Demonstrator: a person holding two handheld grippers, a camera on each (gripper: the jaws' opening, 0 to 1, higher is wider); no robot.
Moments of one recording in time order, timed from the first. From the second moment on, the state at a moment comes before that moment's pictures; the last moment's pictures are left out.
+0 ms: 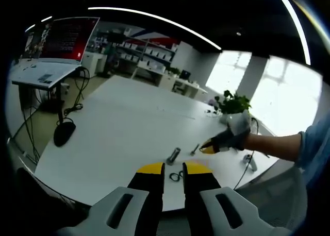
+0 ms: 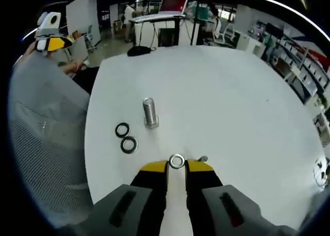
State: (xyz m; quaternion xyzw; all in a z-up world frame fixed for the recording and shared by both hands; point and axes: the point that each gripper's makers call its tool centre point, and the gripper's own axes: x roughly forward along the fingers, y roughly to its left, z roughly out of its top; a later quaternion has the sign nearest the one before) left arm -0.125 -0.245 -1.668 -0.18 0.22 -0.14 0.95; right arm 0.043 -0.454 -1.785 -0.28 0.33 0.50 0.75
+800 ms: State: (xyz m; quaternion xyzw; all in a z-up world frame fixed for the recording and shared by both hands) left arm -0.125 -0.245 -1.669 -0.17 0.23 -0.14 0.95; right arm 0.073 -0.459 -1.789 -0.31 0.33 0.46 0.76
